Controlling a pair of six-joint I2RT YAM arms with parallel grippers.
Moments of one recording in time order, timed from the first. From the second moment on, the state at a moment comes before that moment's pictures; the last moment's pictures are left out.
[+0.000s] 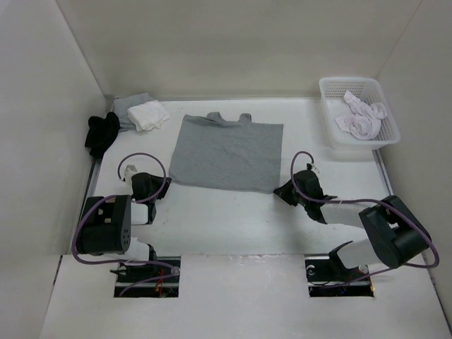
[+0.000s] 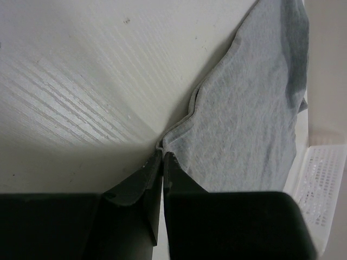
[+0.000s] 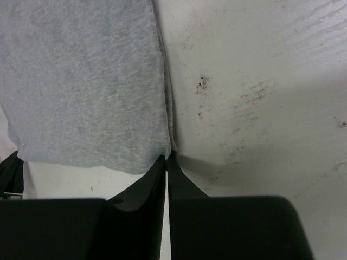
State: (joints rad) left arm 0.03 1.48 0.23 0.72 0.04 -1.07; right arm 0.46 1.39 0.37 0.35 0.05 1.03
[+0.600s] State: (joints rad) left arm -0.01 0.40 0.51 0.03 0.06 -1.01; right arm 0.76 0.45 0.70 -0.35 0.41 0.84
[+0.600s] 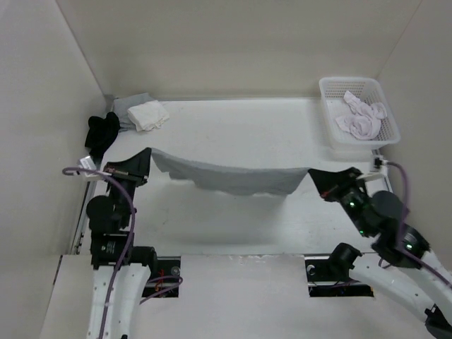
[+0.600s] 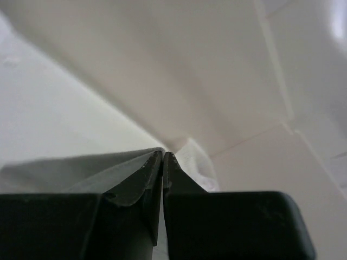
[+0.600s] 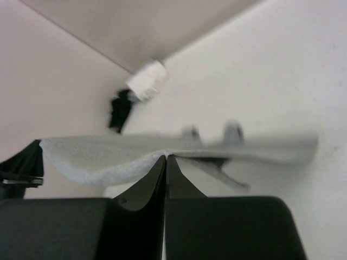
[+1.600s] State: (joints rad) left arm -0.01 1.55 0.87 0.24 -0.01 -1.01; right arm 0.19 1.60 1.09 -0.03 -0.07 0.68
